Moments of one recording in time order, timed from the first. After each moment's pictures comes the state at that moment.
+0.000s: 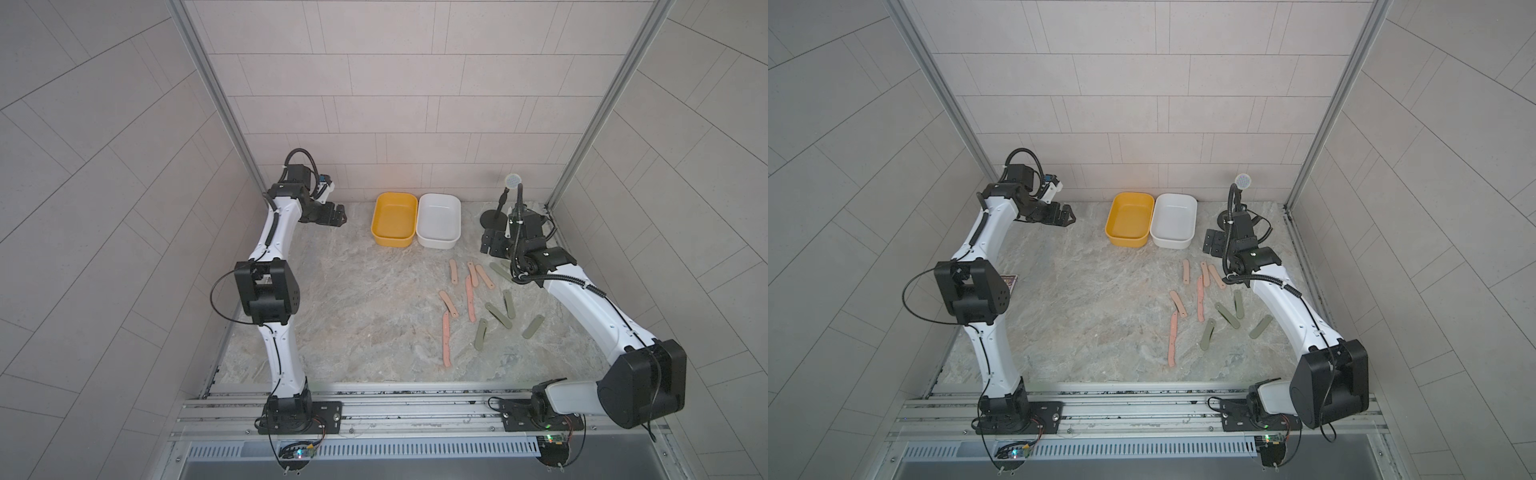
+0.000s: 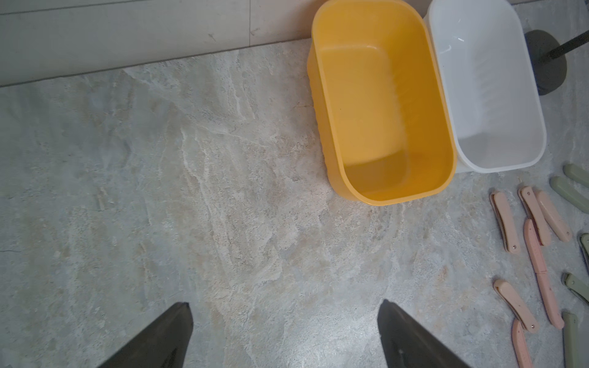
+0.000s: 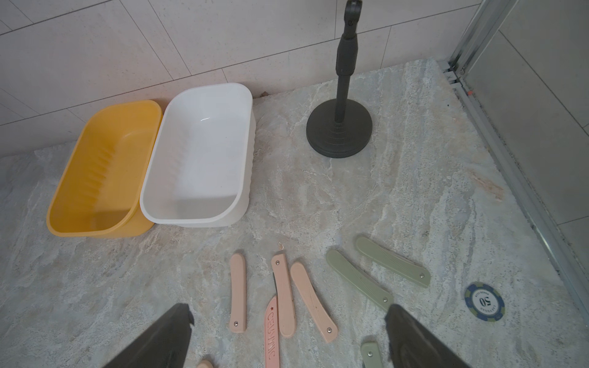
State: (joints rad) left arm 0.02 2.12 2.13 -1.07 0.36 0.21; right arm 0.20 1.35 1.16 -0.48 0.18 0.36
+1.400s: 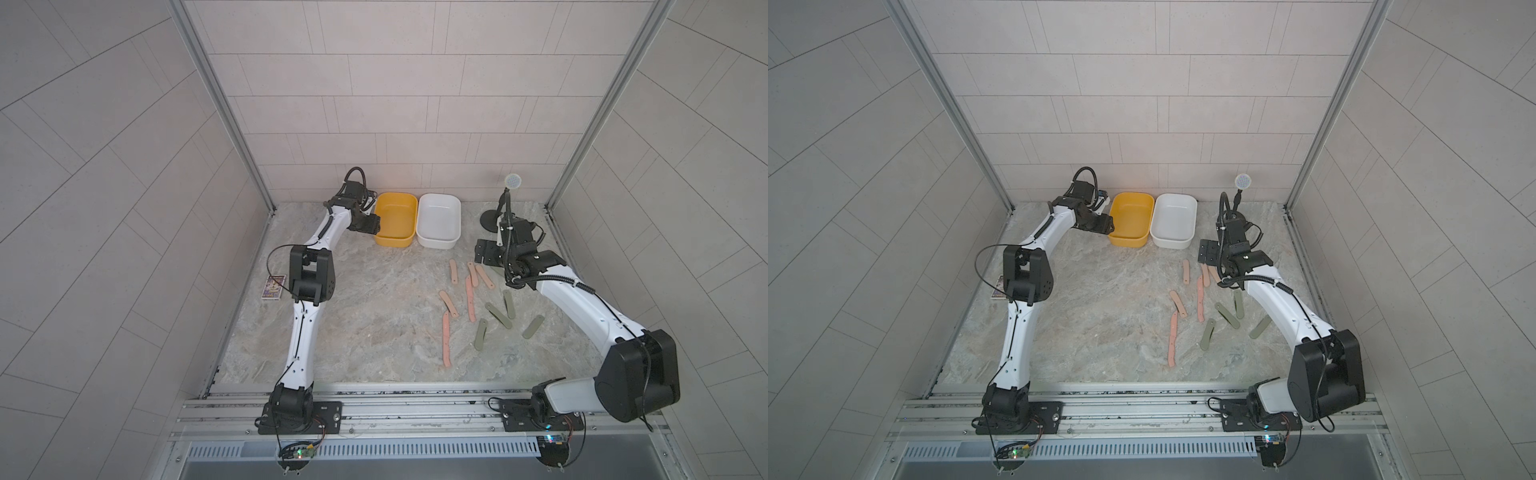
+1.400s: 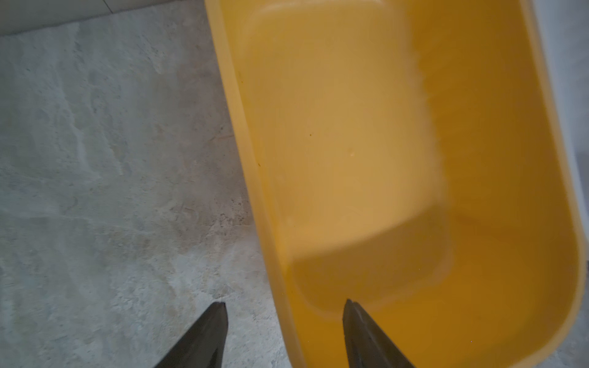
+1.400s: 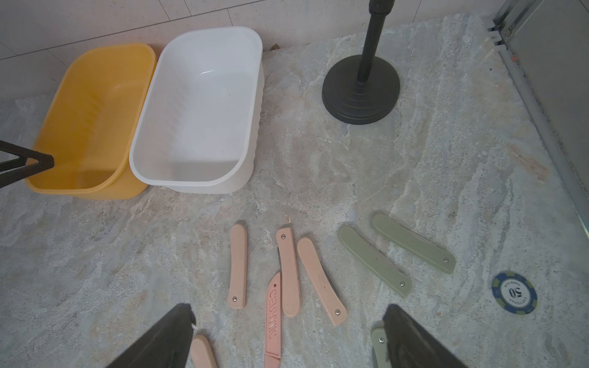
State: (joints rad) left arm -0.19 2.53 2.35 -0.87 0.24 0.06; right arm 0.22 1.38 1.09 -0.47 0.15 0.34
